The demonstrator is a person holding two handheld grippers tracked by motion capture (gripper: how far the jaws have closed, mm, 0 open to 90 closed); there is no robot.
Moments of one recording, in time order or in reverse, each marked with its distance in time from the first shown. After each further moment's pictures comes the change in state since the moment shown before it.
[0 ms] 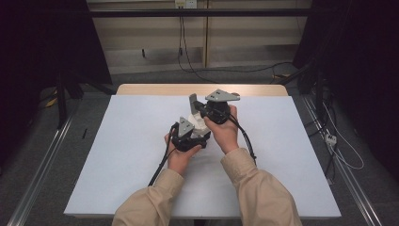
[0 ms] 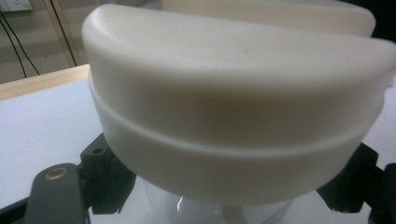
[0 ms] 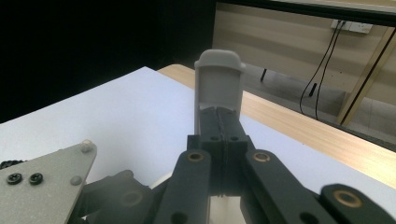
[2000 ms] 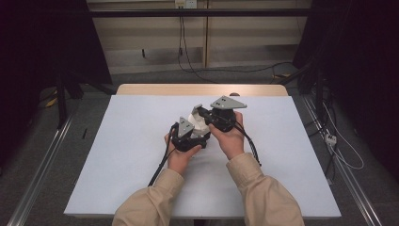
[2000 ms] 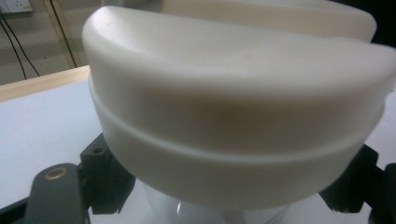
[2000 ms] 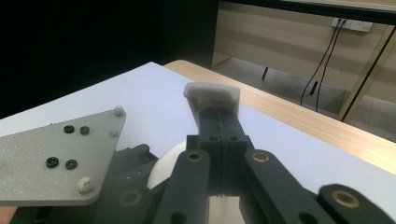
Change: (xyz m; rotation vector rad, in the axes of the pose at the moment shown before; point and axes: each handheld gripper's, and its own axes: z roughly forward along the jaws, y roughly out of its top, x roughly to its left) left arm 0.000 0.000 0.000 -0.005 -0.005 -0.002; right arm 0.007 -0.009 -0.026 0.000 0.009 -0.003
